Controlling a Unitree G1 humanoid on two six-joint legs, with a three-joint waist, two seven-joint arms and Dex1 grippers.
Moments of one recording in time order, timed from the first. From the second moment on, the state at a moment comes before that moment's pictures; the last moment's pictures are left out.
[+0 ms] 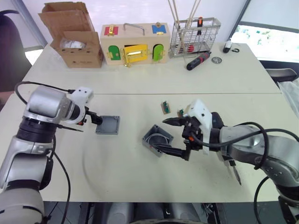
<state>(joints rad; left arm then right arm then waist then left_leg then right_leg) -0.84 0.77 -0.21 0.10 -0.30 1.61 -0.55 -0.43 -0.83 0.14 -0.78 0.99 1.01 0.34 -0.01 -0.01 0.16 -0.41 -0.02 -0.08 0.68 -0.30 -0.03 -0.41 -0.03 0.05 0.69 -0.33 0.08</state>
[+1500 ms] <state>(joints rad) -0.91 0.30 0.10 0.06 -0.45 0.74 -0.56 -0.73 -0.39 -0.14 -0.33 1.16 1.09 -0.09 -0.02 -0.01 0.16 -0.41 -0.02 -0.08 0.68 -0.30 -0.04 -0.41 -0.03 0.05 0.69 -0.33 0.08</state>
